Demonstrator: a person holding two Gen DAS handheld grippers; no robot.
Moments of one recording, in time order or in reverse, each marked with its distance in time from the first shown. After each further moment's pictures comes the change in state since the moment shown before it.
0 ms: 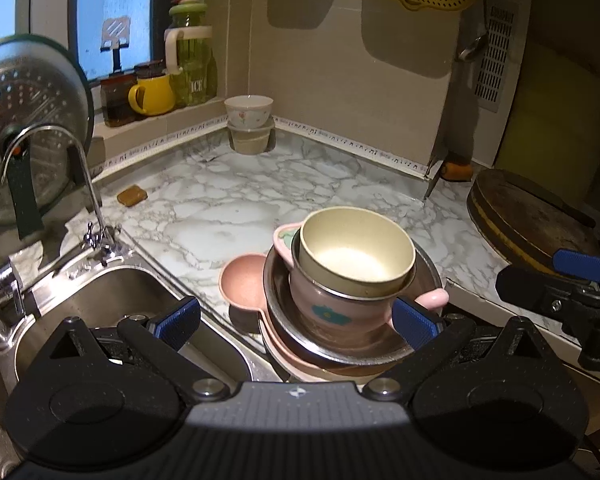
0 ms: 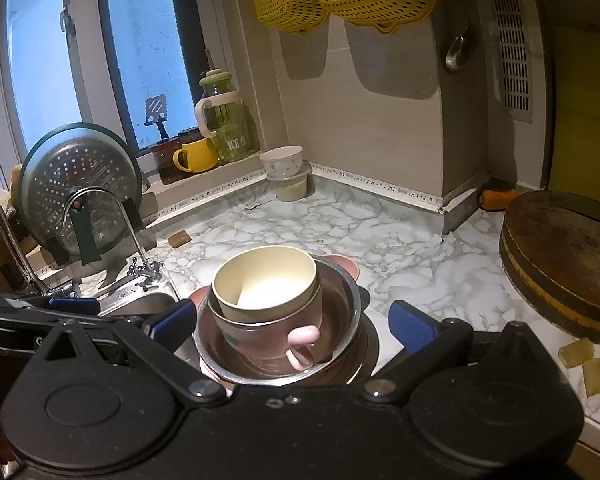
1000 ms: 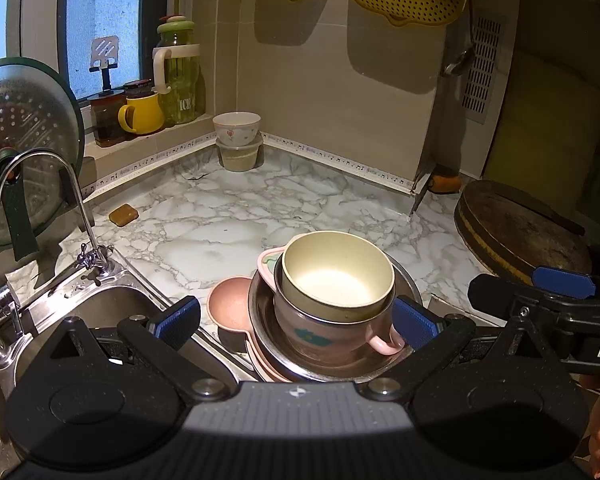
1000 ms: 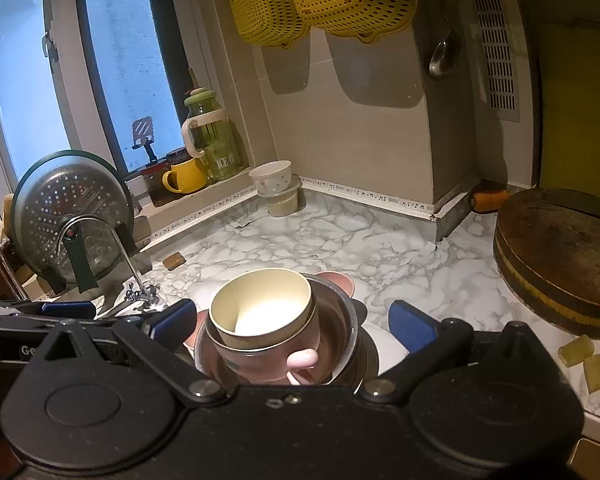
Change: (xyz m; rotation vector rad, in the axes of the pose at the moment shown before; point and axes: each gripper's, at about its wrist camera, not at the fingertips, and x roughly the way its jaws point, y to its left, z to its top) left arm -0.012 -0.012 0.016 0.011 -0.019 -0.017; right arm -0.001 -0.005 0.011 0.068 -0.024 -0.015
